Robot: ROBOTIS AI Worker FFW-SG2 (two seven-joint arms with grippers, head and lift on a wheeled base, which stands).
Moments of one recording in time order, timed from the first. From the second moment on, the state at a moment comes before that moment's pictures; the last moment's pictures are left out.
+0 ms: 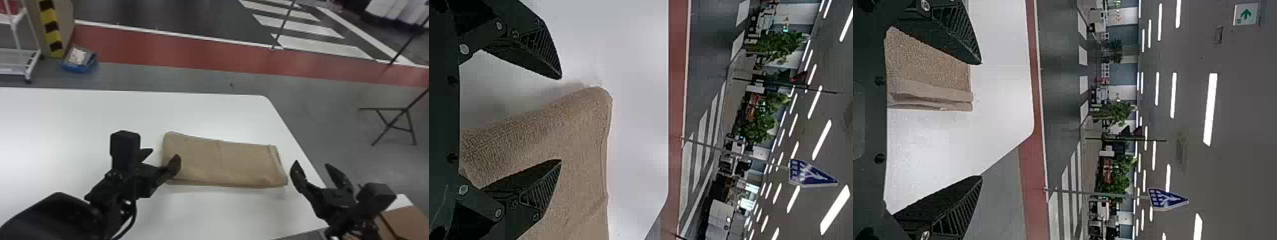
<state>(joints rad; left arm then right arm) -0.10 0.14 -0.57 -1.62 0.42 0.43 0.09 0.51 -0.08 -0.47 -1.93 -0.27 0.02 0.23</state>
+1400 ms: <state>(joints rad) -0.13 0.13 -0.59 -1.60 0.33 0.52 0.11 0.52 -0.08 -0.48 -1.90 -0.28 0.00 0.25</state>
